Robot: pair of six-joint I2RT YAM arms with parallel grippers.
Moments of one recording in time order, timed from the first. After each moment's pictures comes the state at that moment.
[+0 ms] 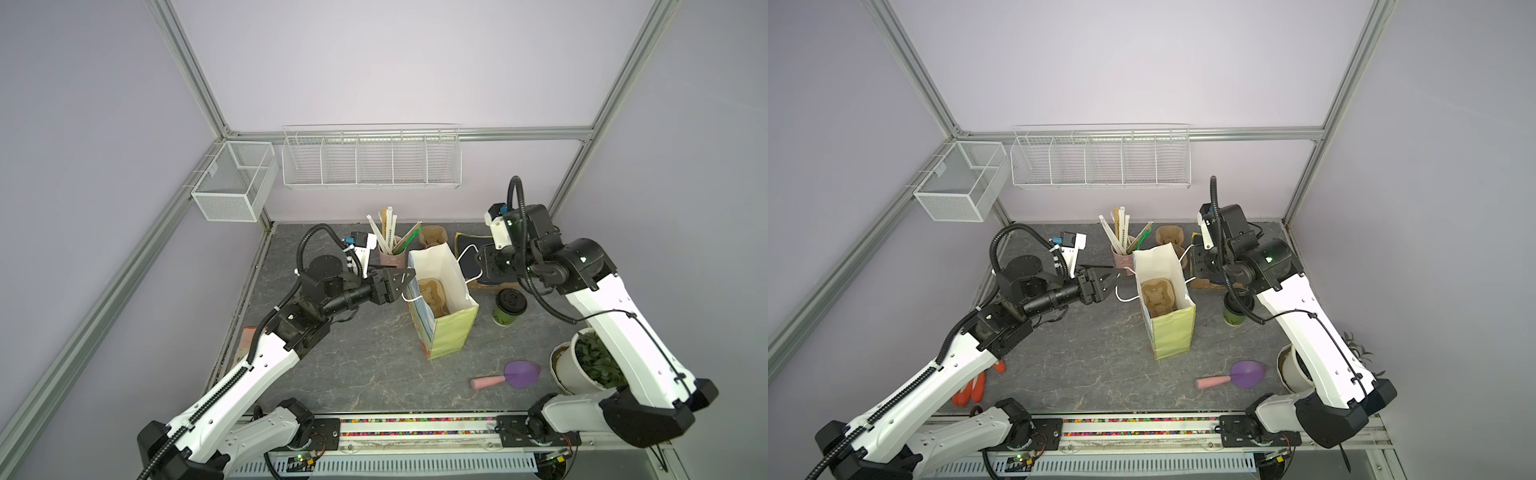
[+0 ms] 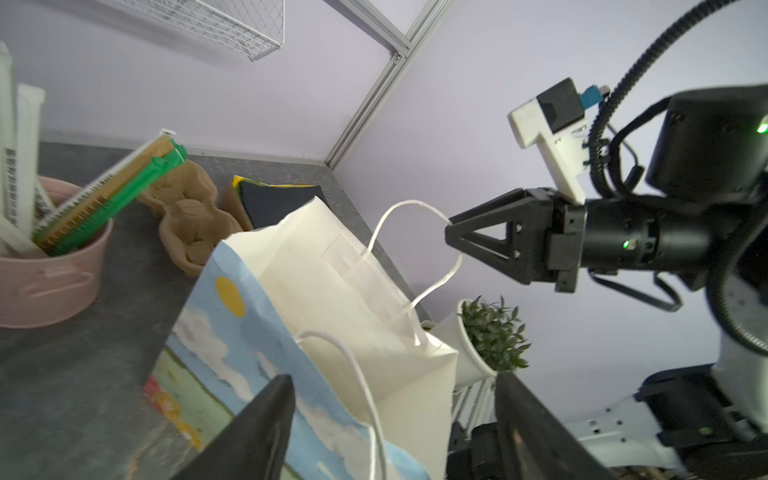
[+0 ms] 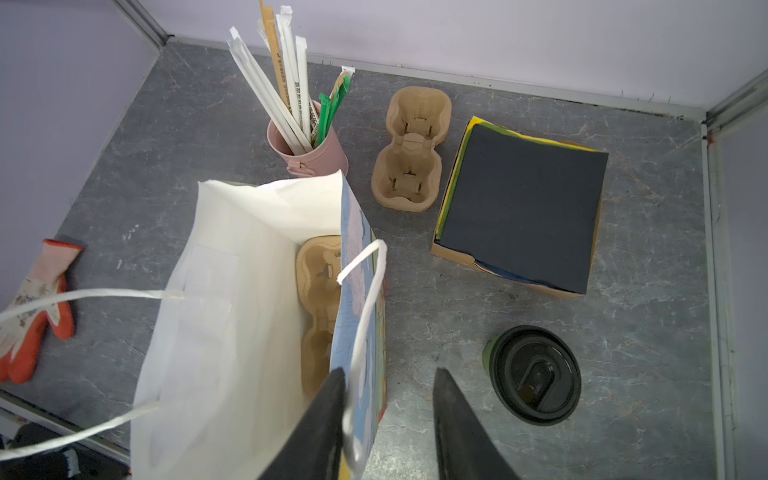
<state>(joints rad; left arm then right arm) -0.68 1.04 1.01 -0.11 0.41 -0.63 0.55 1.37 1.75 -1.18 0.12 0.27</state>
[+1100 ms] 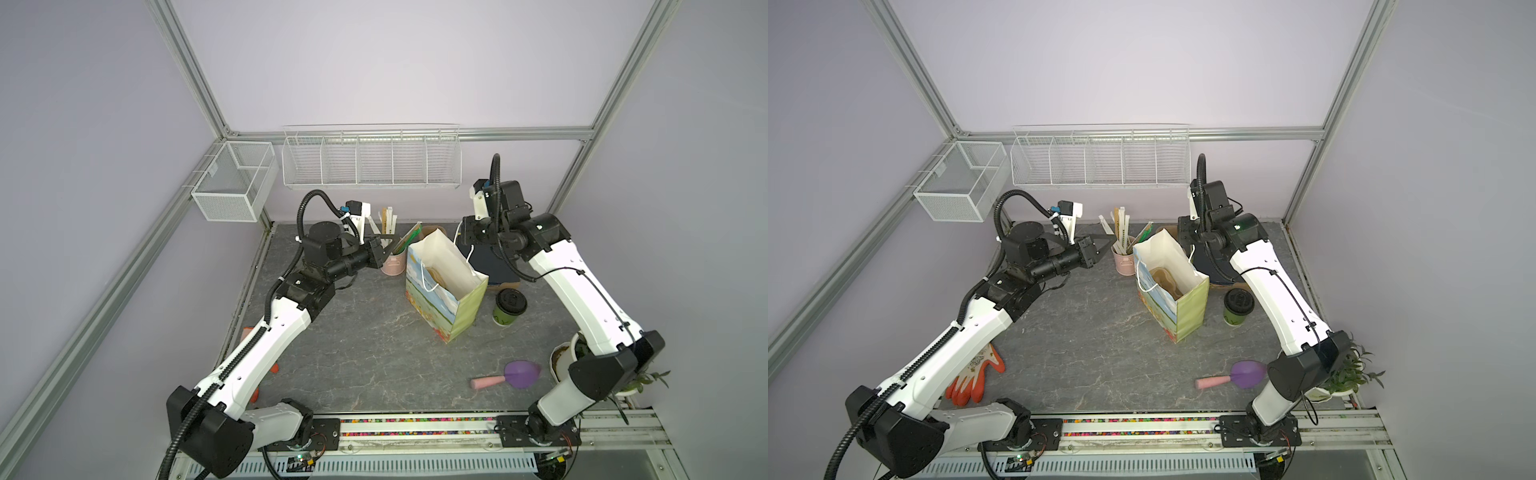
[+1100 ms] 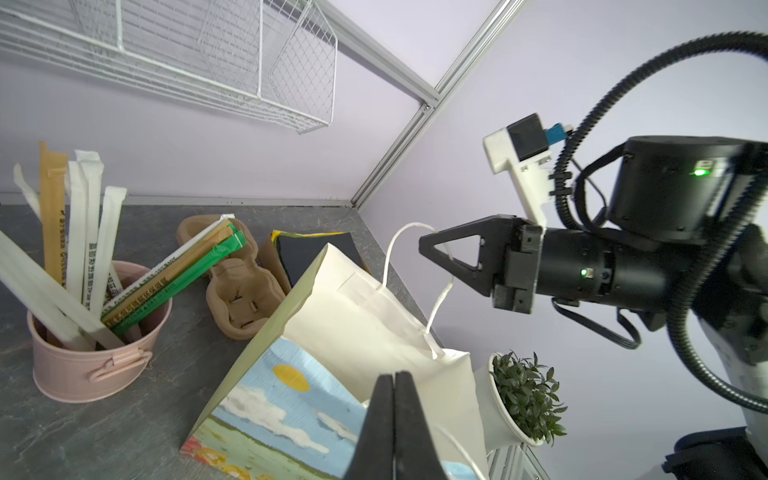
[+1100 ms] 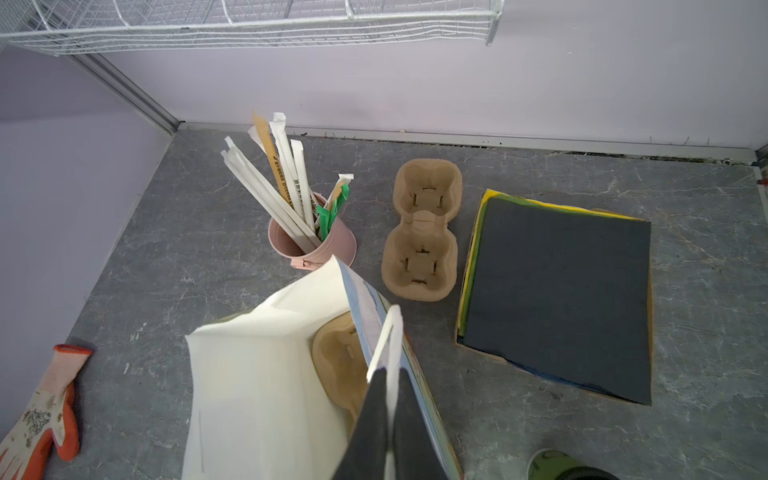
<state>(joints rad) -0.51 1.25 1.22 -0.09 0.47 -0.59 0.47 1.64 1.89 -0.95 0.06 0.30</state>
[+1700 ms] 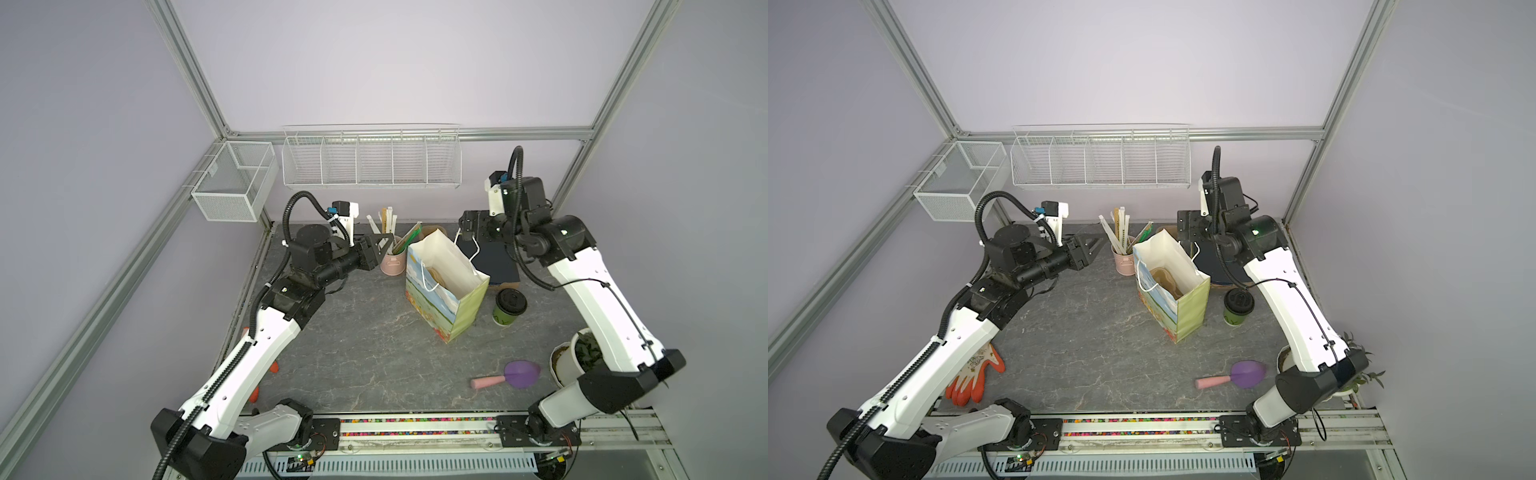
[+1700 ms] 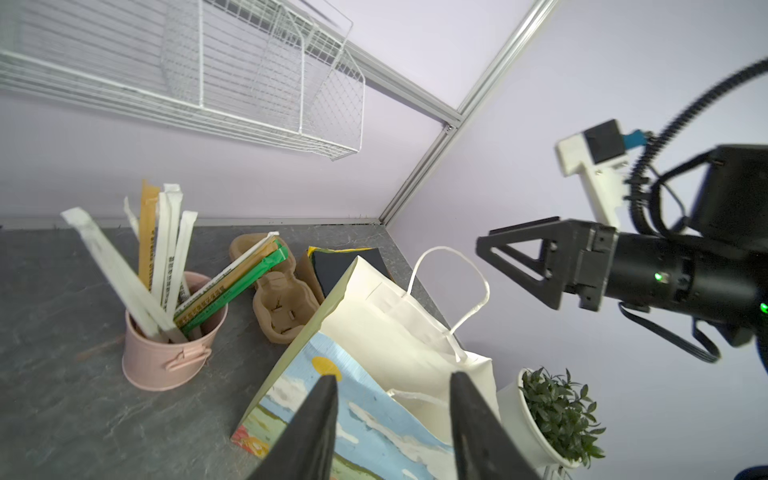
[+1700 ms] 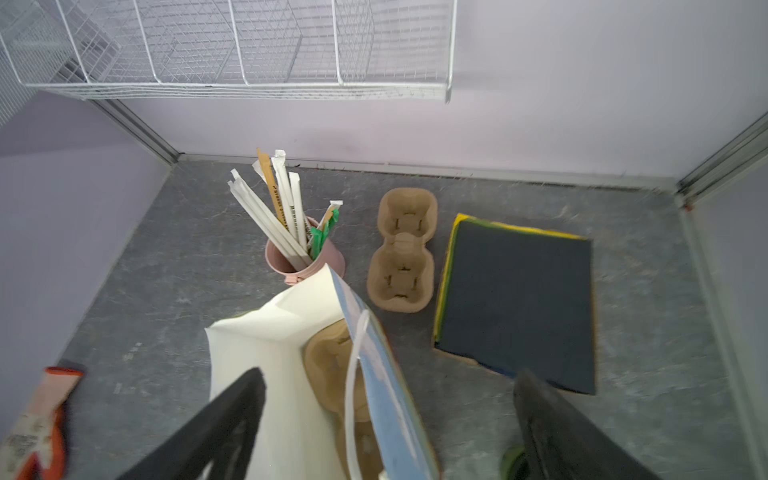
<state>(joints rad) -0.50 1.14 1.21 -0.21 0.34 -0.51 0.47 1.50 1.93 -1.01 0.17 0.27</state>
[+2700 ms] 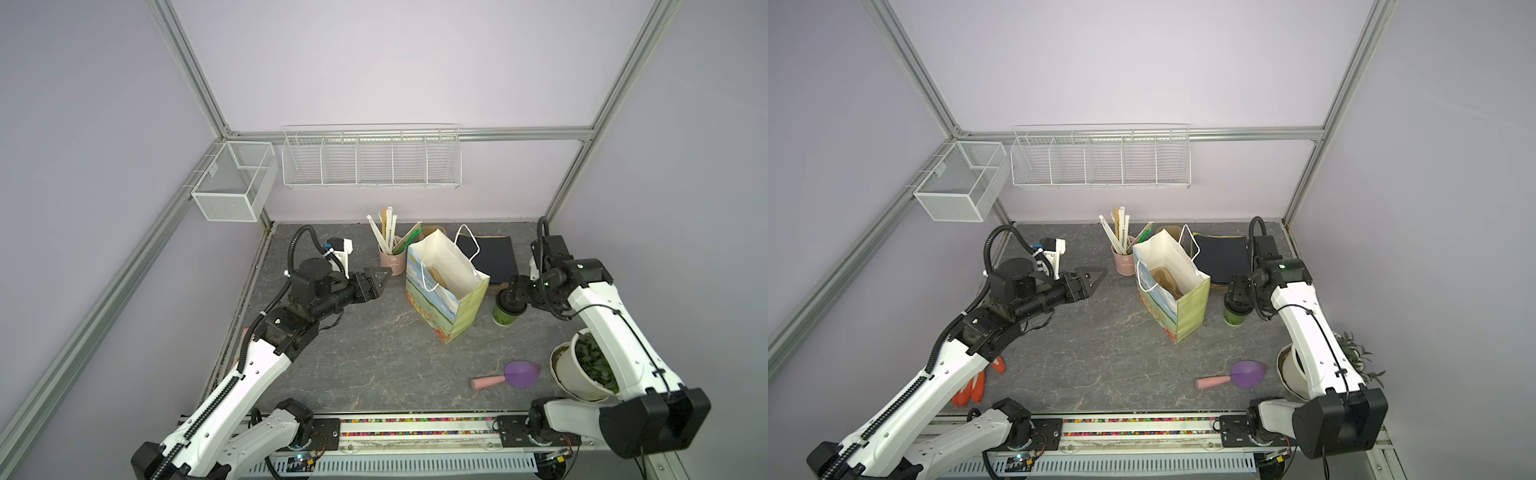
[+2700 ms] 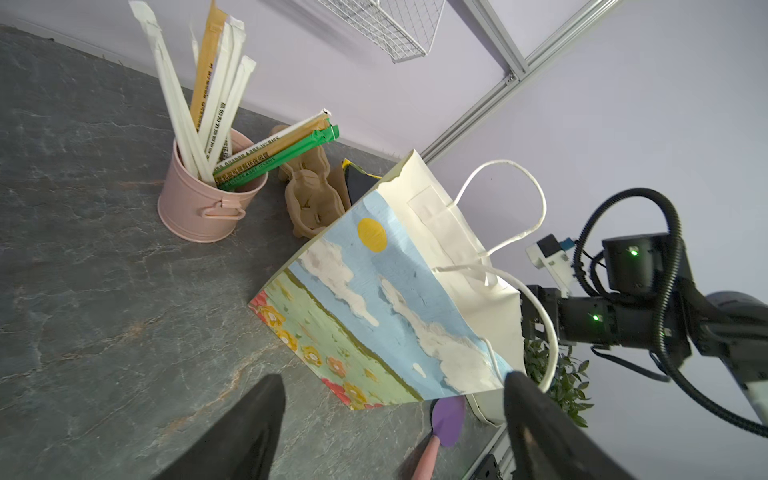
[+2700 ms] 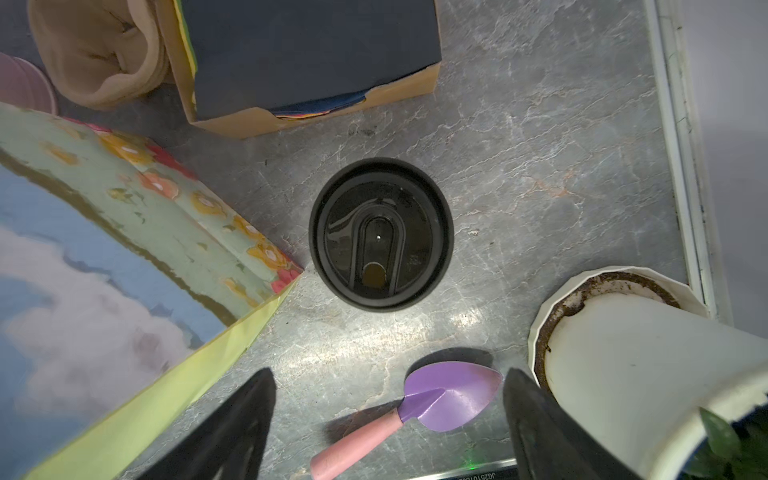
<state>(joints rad) -0.58 0.98 0.99 -0.32 0.26 -0.71 0.14 1.33 1.30 -1.21 0.08 0.40</state>
